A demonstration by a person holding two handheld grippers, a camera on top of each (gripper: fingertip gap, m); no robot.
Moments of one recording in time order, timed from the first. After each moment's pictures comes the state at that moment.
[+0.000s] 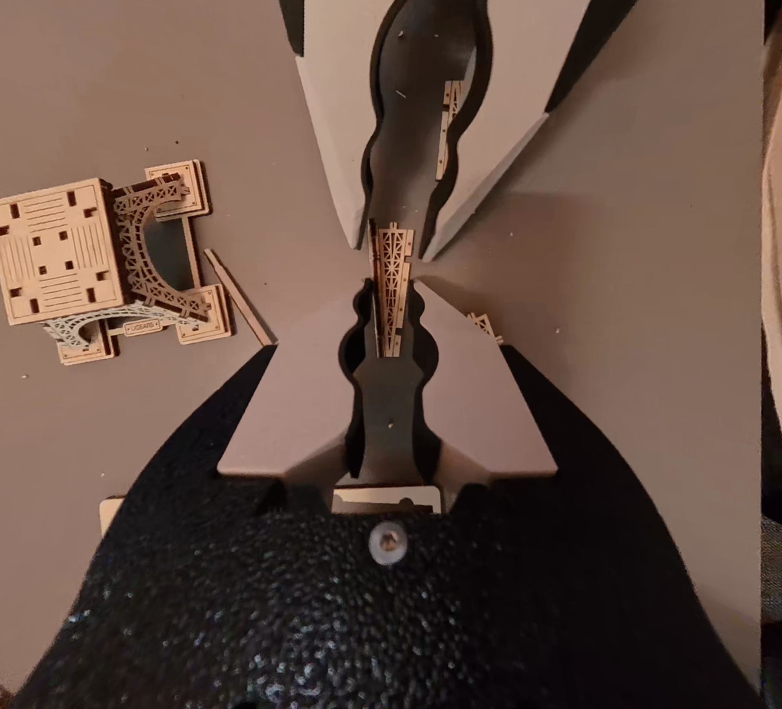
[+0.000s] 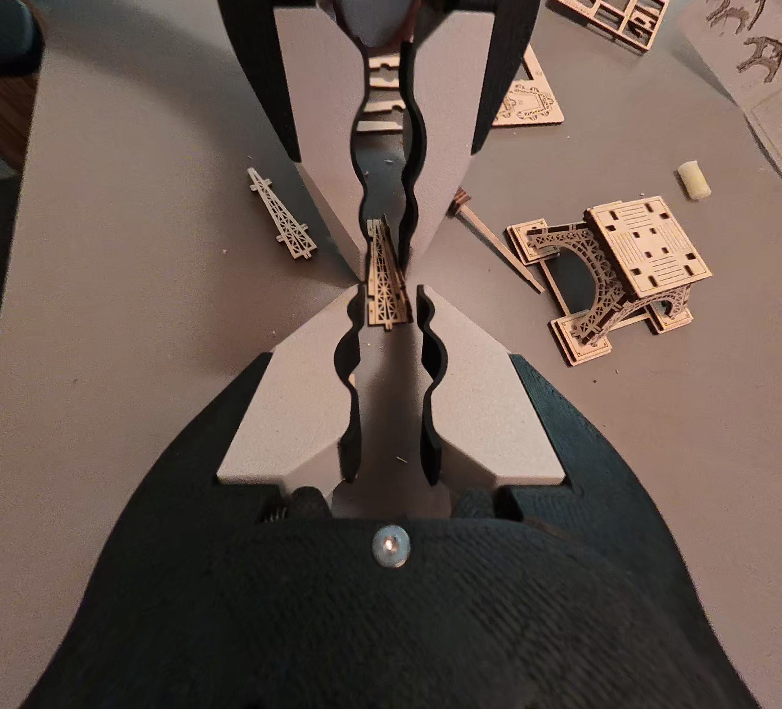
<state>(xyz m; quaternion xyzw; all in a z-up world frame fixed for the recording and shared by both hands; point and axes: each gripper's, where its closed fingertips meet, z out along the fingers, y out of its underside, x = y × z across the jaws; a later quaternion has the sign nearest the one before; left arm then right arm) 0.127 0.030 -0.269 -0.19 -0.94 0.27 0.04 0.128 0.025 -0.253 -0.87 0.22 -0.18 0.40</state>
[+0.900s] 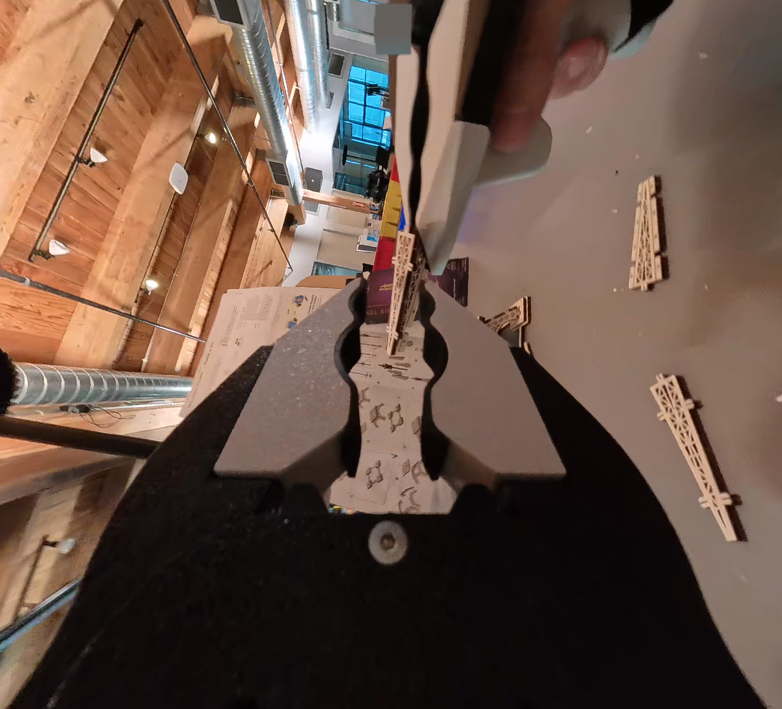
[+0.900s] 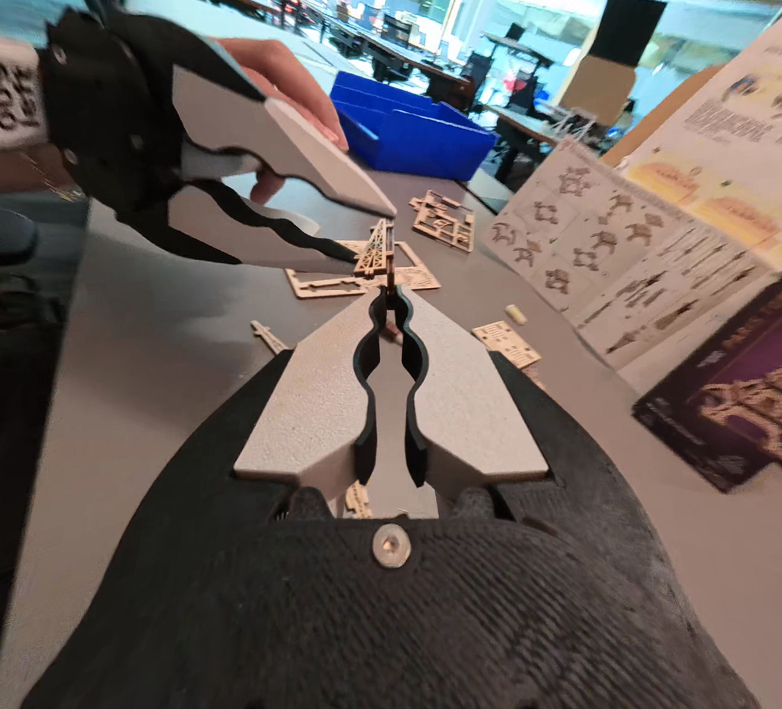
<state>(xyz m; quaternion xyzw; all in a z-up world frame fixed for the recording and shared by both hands) 0.106 0.032 -0.138 -0.33 -0.61 0.46 -0.55 0.109 0.027 -0.156 -0.73 0.21 -0.37 0.54</state>
